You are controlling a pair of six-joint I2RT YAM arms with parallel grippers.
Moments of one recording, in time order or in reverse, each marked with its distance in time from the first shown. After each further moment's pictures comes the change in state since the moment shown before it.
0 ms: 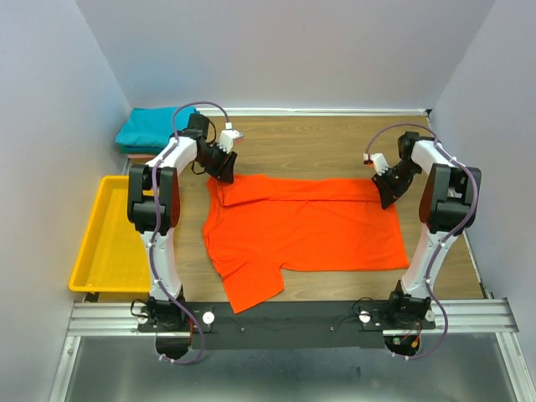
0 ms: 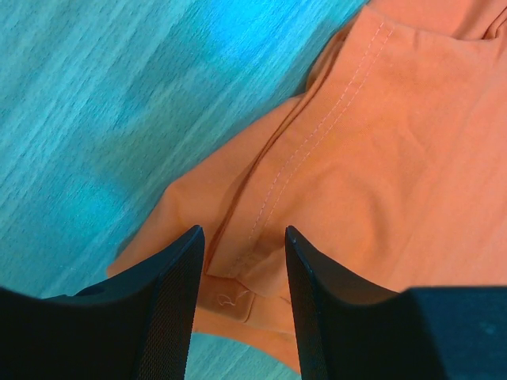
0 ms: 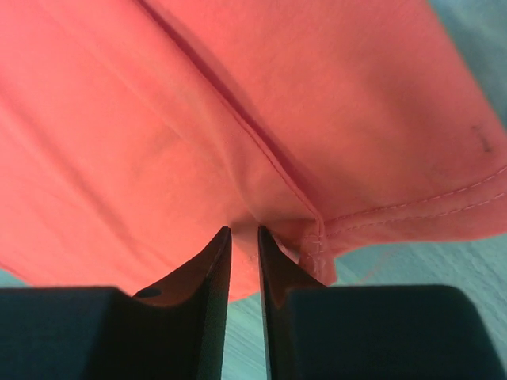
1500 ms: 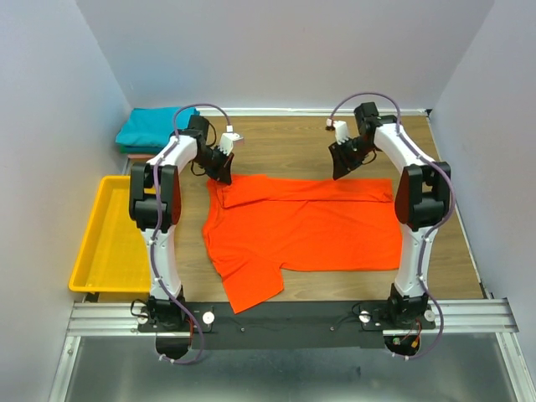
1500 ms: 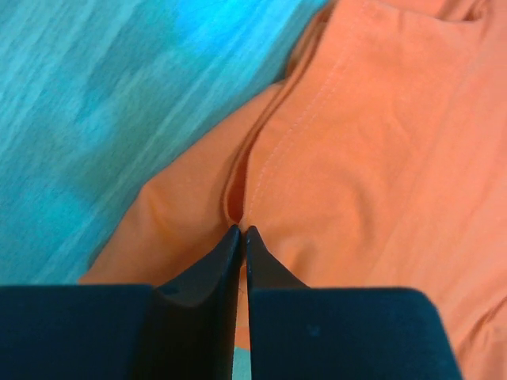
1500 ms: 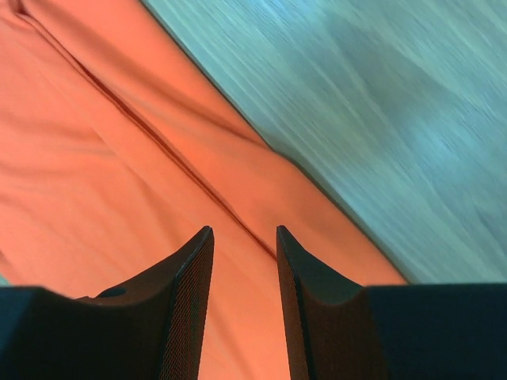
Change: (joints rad) left arm 0.007 0.045 0.042 -0.081 0.050 0.030; right arm 0.310 0.078 0.307 0.104 -0.169 0.409
